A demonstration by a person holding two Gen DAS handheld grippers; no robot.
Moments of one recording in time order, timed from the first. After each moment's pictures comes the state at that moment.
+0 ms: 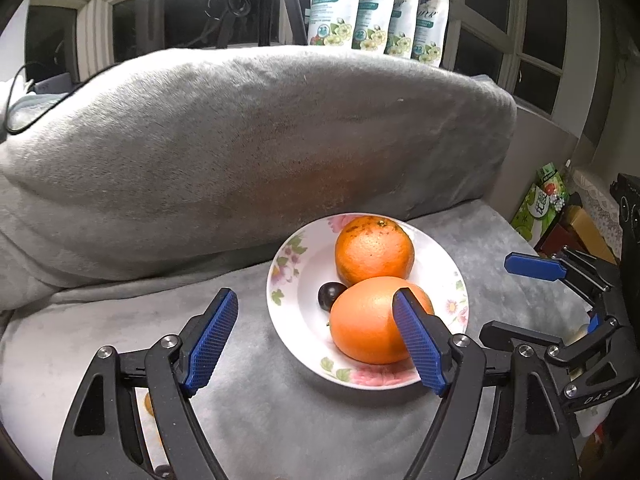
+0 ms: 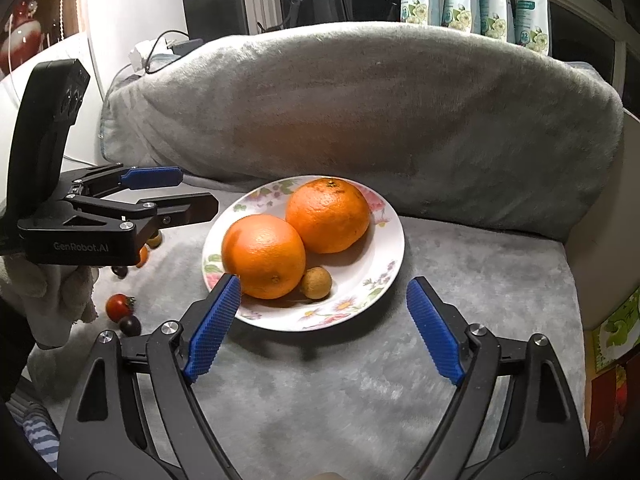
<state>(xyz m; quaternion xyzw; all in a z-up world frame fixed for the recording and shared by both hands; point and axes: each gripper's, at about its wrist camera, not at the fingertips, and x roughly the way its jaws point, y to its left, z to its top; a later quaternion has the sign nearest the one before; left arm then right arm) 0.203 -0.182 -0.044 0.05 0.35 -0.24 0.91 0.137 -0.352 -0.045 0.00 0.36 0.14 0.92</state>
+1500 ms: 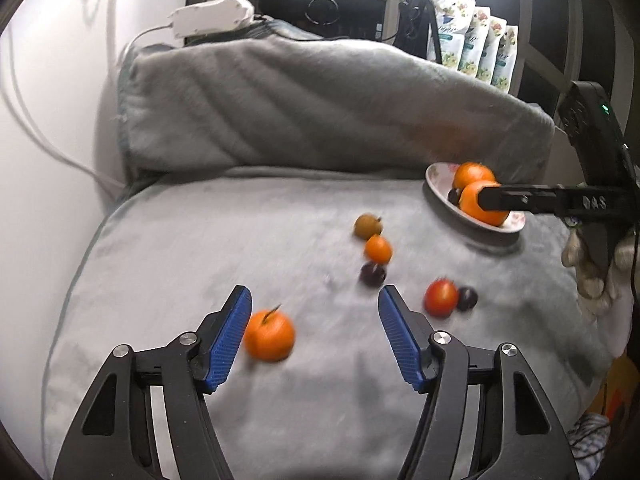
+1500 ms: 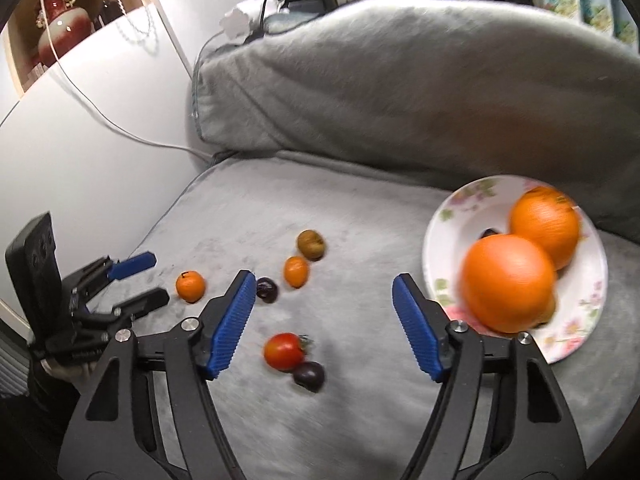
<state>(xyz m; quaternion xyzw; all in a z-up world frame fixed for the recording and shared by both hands) 0.072 0.008 -0.075 -0.01 0.34 -0.12 0.93 0.155 -0.206 -0.045 0.04 0.41 0.28 0.87</state>
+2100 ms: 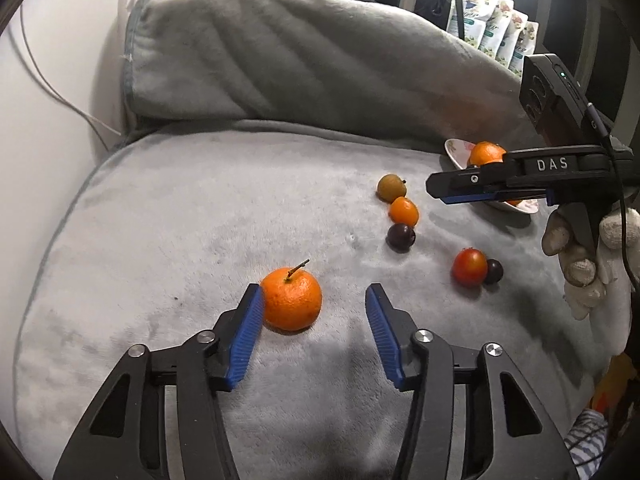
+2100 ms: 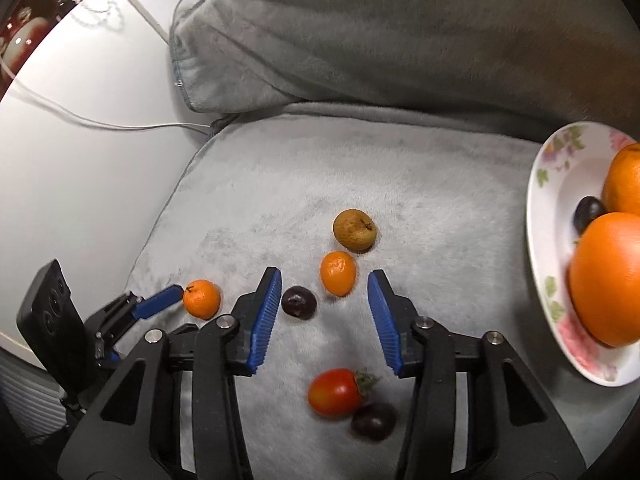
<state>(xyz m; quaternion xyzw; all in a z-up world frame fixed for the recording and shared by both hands) 0.082 0.025 -0.111 -0.04 0.39 -0.12 0.91 0.201 -0.151 -0.090 0.09 0.51 0.29 0.81</state>
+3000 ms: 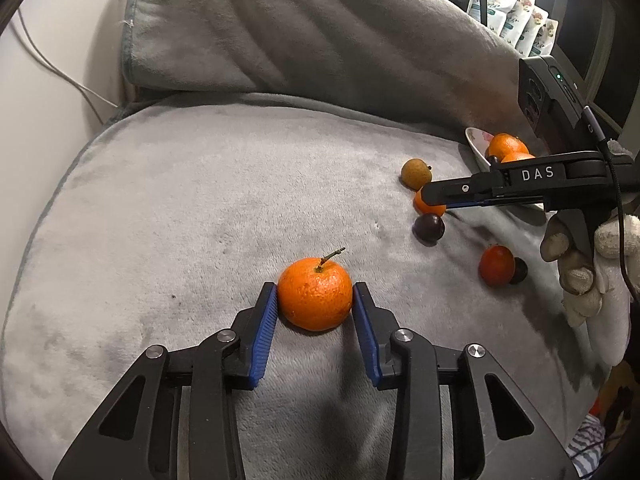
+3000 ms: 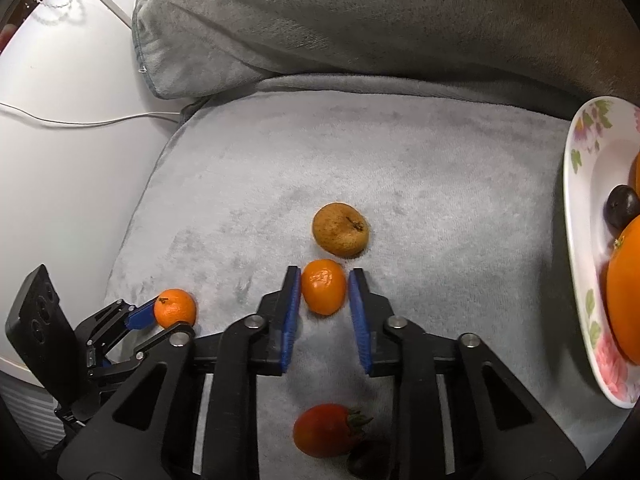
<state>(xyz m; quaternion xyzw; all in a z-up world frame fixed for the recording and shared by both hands) 0.100 0.032 -0.129 -0.05 0.42 -0.12 0.90 0.222 -0.132 -0.119 0.09 0.54 0.27 0.79</state>
